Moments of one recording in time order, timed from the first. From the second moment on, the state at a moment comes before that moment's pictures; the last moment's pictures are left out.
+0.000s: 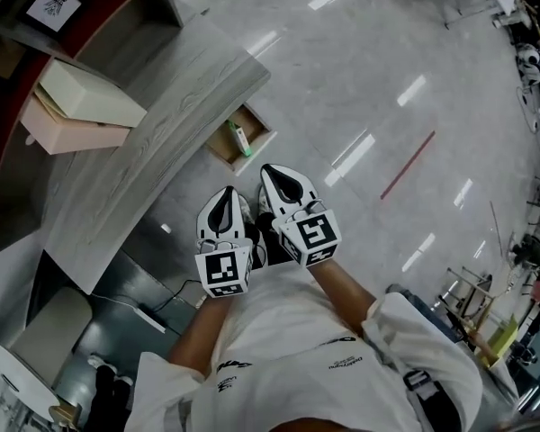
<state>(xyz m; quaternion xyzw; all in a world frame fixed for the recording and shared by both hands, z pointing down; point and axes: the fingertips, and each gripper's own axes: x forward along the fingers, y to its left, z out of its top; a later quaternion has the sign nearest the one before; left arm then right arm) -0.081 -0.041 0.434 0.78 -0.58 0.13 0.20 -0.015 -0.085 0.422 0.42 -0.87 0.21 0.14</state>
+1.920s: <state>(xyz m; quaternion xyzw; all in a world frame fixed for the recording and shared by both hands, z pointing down) -0.084 -0.045 0.592 0.72 -0.62 0.12 0.28 -0.024 -0.124 0.640 0.38 -0.84 0.32 0.23</state>
